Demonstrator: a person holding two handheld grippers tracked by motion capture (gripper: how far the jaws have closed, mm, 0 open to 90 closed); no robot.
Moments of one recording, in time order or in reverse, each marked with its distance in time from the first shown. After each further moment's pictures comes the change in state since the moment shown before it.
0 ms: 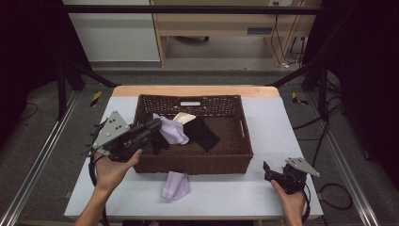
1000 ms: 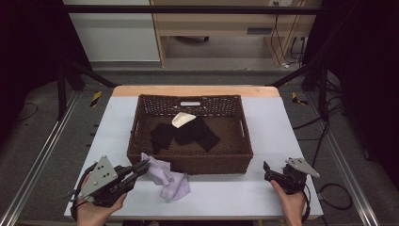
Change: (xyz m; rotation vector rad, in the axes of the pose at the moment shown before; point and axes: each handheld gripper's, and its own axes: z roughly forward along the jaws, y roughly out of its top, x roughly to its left) left arm -0.029 -0.067 -0.053 0.130 -0.027 0.024; right arm 0.001 0.000 -0.001 -0.009 -0.009 -0.004
